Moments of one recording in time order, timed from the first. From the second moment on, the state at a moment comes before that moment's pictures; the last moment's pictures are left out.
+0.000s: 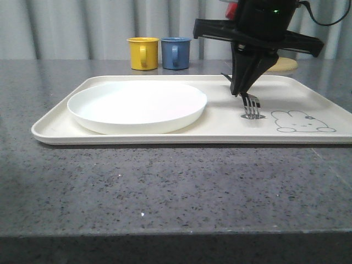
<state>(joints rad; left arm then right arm) -0.70 0.71 -0.84 0.03 0.79 0.05 0.40 1.81 -1.51 0.02 0.92 0.45</state>
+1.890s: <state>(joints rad) -0.70 0.71 -0.84 0.03 0.79 0.05 -0.15 1.53 -1.14 -0.07 1.00 0.00</state>
